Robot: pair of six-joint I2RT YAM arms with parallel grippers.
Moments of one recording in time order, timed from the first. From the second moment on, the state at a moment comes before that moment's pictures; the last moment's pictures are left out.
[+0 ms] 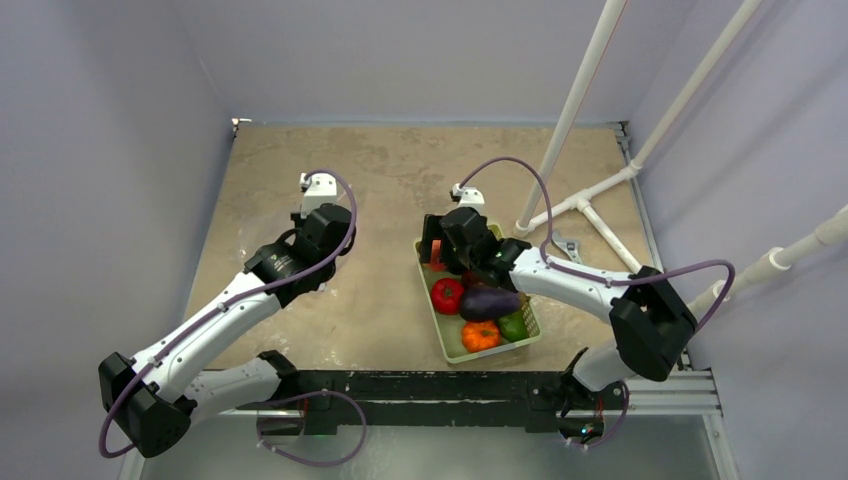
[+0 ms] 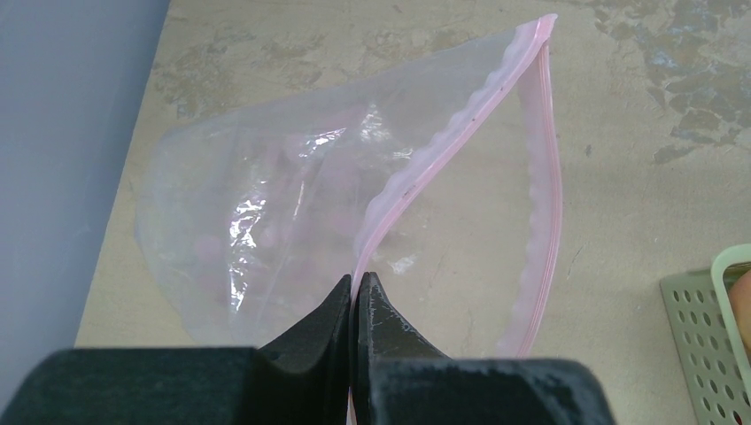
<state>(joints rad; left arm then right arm) -0.68 1.03 0.95 -0.65 -0.80 -0.39 0.83 1.49 0.94 -0.14 0.32 0.67</state>
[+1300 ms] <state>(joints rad) -0.68 1.01 0.95 -0.65 -0.80 -0.39 0.87 1.37 1.09 -0.09 0.13 0.52</state>
